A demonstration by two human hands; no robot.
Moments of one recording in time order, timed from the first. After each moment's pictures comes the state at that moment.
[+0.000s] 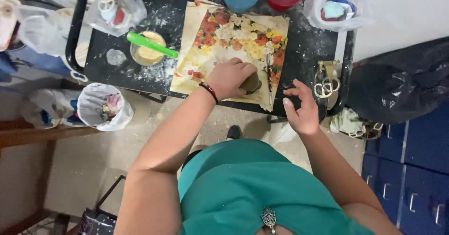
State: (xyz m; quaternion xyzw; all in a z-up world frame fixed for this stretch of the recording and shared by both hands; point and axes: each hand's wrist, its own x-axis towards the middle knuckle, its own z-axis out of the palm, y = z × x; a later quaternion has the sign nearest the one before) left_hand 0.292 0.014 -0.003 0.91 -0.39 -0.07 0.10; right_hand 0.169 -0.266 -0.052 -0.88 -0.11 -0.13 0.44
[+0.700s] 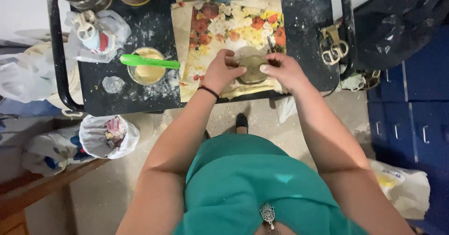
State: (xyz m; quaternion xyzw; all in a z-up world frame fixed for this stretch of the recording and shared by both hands) left_hand 0.316 0.065 -0.045 0.78 -0.05 -0.32 0.54; right_hand 0.240 -0.182 -0.063 -0.78 0.14 0.06 0.61
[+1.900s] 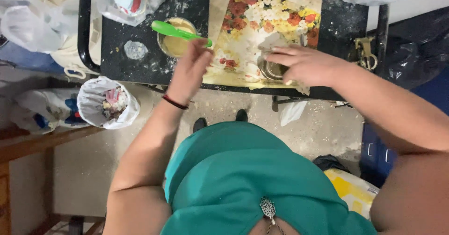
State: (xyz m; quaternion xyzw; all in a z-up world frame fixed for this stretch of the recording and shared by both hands) left_hand 0.277 0.221 0.016 0.73 -0.10 -0.14 0.67; right_hand 0.287 -0.120 0.083 -0.85 -0.40 0.33 -0.06
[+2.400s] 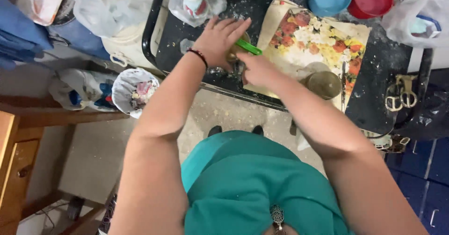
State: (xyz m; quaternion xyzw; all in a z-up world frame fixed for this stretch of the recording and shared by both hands) left_hand 0.367 0.291 0.009 0.93 -0.36 -0.07 -0.01; right_hand 0.310 0.120 0.060 -0.91 -0.12 0.35 0.21
